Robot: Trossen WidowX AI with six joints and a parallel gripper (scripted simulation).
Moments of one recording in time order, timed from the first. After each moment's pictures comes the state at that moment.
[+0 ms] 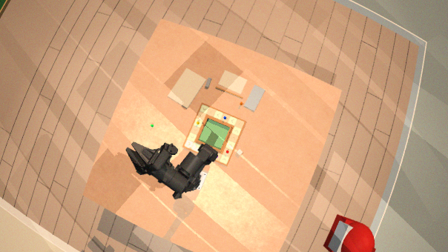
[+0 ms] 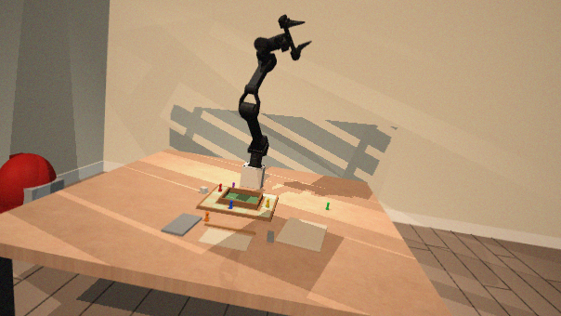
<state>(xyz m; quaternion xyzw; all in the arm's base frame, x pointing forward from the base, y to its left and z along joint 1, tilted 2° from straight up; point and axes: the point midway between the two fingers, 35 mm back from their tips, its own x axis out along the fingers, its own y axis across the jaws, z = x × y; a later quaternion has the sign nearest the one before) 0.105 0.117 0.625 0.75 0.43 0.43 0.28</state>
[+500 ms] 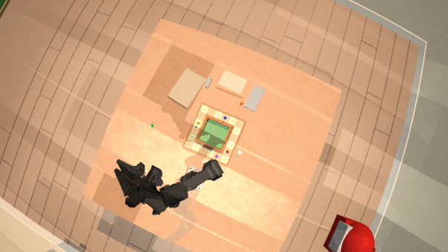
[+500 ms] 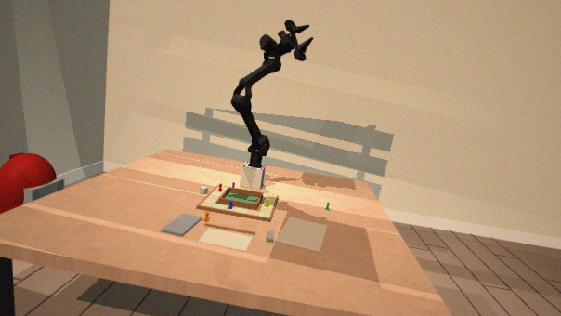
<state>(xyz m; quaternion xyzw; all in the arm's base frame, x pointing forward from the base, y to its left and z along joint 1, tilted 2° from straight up) 0.040 0.129 0.637 0.69 0.20 0.51 0.48</state>
